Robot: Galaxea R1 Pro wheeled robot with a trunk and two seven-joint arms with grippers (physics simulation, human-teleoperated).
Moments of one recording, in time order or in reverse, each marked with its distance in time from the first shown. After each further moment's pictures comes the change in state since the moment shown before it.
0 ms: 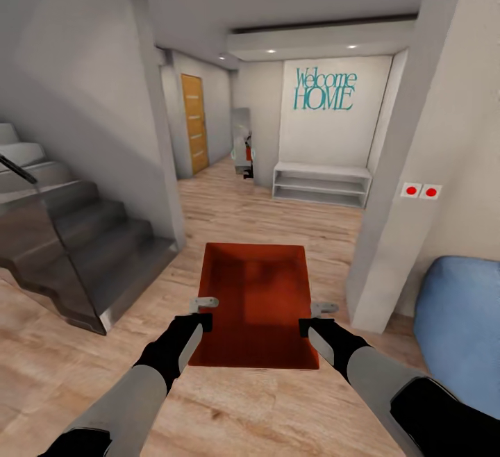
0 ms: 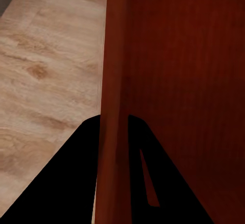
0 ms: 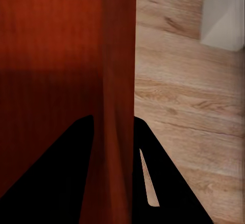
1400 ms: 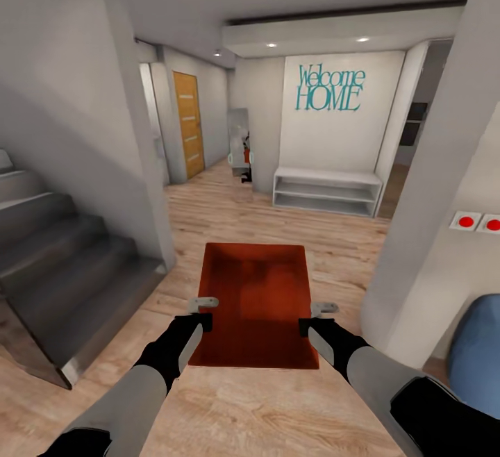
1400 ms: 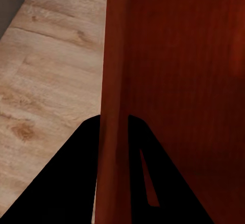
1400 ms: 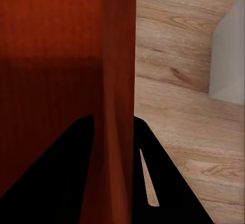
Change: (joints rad) left arm 0.000 0.000 0.000 -0.001 0.000 -0.001 0.000; right arm 0.000 0.000 0.000 0.000 0.000 -0.002 0.000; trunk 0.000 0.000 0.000
